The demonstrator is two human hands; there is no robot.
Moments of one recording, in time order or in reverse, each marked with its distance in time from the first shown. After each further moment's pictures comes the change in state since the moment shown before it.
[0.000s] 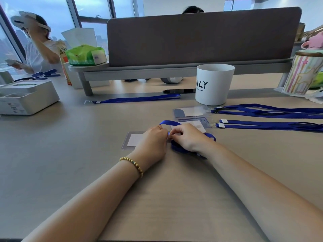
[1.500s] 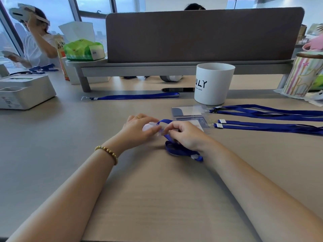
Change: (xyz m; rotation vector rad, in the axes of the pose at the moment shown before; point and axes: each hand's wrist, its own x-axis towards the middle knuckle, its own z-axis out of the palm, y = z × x) left_hand 0.011 -0.041 -0.014 -0.293 -0.071 -0.142; right_hand -0.005 -0.001 -0.007 0.150 -0.048 -0.071
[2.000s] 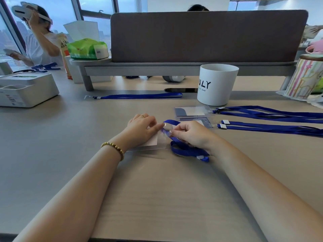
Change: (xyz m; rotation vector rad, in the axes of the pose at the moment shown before) left_hand 0.010 -0.006 0.000 0.130 -0.012 0.030; right_hand -0.002 -0.004 -0.006 -0.019 -0.034 0.120
